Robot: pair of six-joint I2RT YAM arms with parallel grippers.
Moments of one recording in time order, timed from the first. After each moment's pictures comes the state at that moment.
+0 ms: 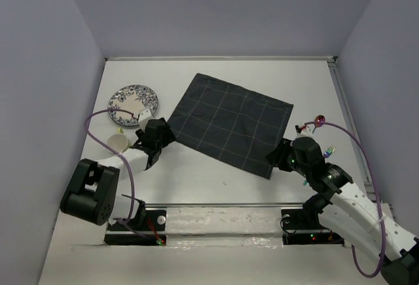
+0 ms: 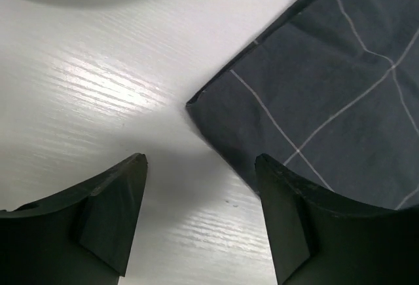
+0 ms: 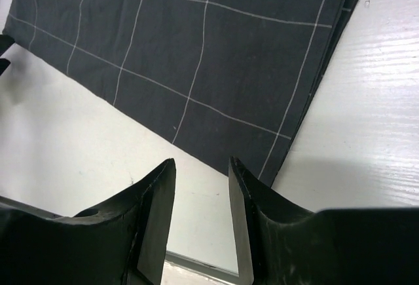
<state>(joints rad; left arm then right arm) -0.35 1.31 0.43 0.20 -0.37 -0.65 0.57 0.62 0.48 -0.51 0.13 0.75</state>
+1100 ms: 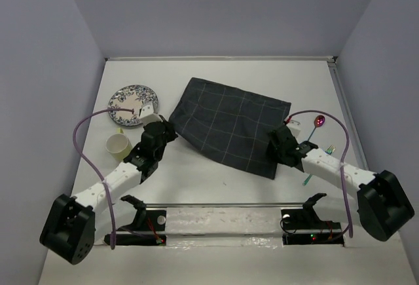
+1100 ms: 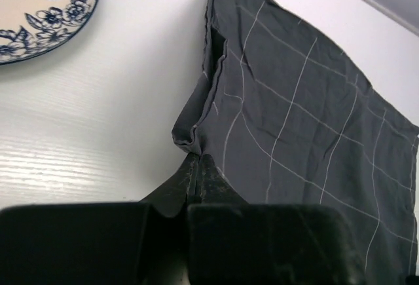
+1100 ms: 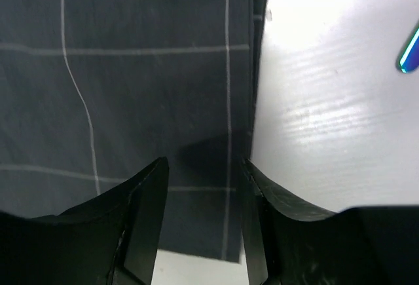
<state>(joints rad) -0.49 1.07 0.45 0.25 -0.38 -0.64 0.57 1.14 0.56 -0.42 0.36 0.81</state>
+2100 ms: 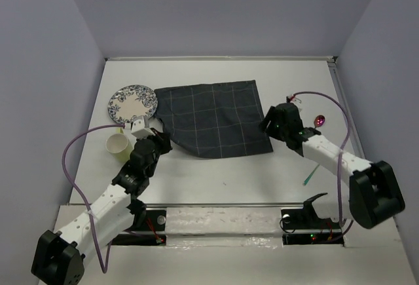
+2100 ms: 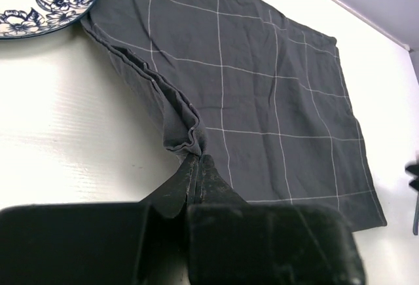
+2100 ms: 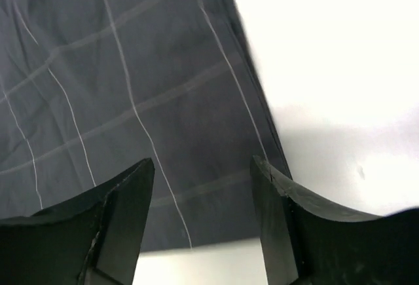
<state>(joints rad) -0.52 0.68 0.27 0.15 -0.37 -0.65 0.40 1.36 0.77 -0.12 0.21 0.72</state>
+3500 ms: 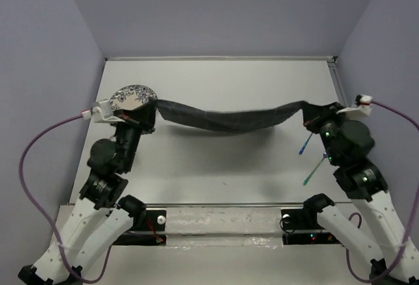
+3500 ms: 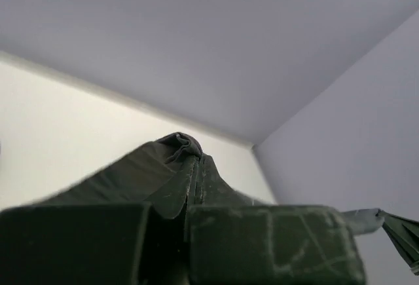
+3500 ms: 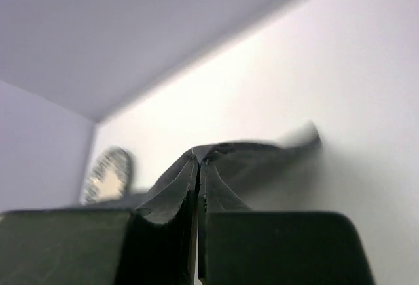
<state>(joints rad) -0.52 0.51 0.63 0.03 -0.31 -0.64 0.40 0.62 0.77 -0.32 0.35 0.73</state>
